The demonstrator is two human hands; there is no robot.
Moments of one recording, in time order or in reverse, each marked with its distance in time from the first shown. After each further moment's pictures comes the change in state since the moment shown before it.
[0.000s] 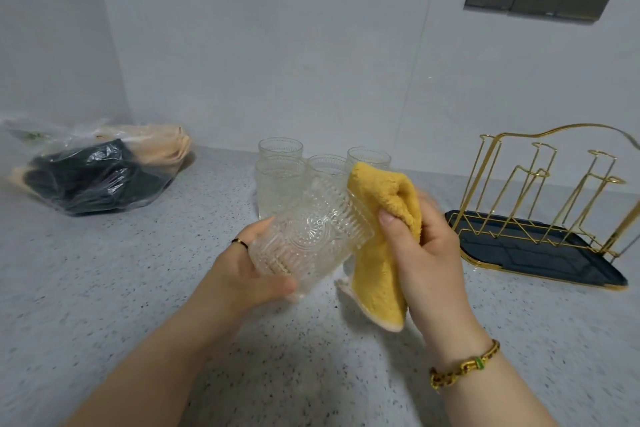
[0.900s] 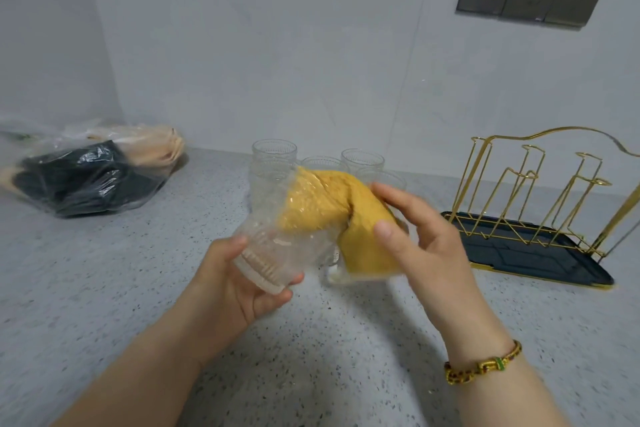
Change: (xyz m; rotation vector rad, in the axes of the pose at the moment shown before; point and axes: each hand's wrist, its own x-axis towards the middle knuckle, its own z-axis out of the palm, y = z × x) left_hand 0.006 -0.002 -0.002 -0.477 -0.045 -0.117; right_hand 0.003 -0.010 -0.017 -0.071 -0.208 -0.051
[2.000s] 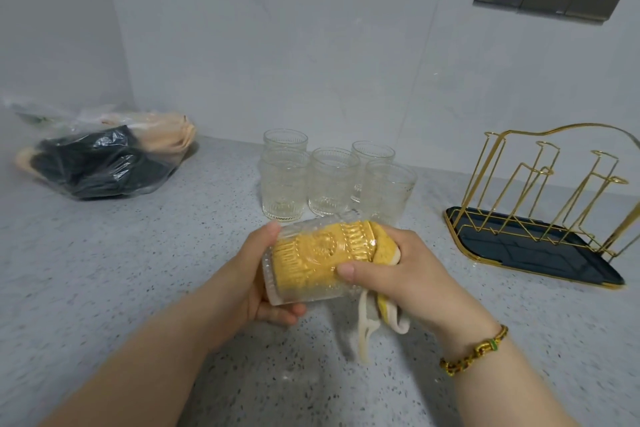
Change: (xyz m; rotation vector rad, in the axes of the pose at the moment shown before) left_hand -0.006 -0.003 0.007 0.351 0.029 -0.188; right_hand -0.006 -0.001 0.014 0.128 -0.369 0.299
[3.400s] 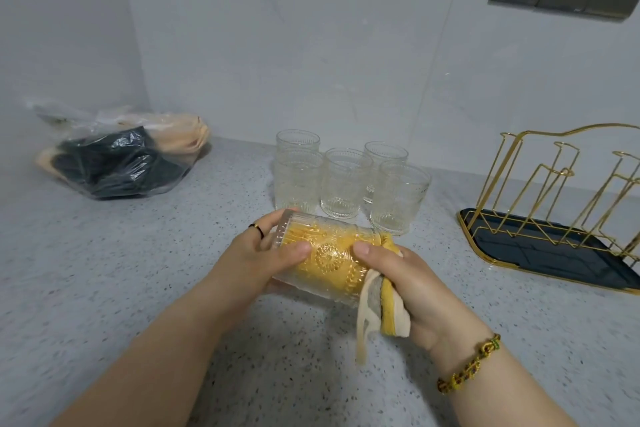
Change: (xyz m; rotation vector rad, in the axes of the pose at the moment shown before) left_hand 0.003 0.004 -0.016 0.136 0.162 0.169; right_hand 0.005 0.006 0.020 0.522 0.067 0.321
